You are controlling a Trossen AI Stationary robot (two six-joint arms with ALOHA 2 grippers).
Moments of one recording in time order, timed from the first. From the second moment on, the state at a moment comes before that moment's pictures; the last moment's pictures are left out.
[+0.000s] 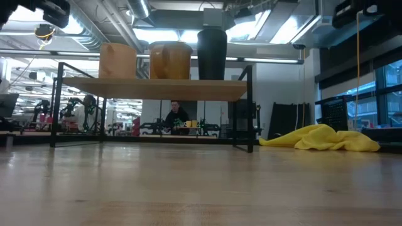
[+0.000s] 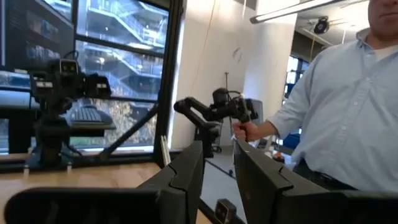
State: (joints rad) left arm -0.40 0.00 0.14 0.14 0.12 -0.17; right arm 0.19 0.35 0.08 0.75 -0.21 0.18
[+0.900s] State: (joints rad) left arm -0.39 0.02 0.01 0.01 0.00 -0.23; right arm 0.19 0.35 0.01 0.47 -0.29 0.05
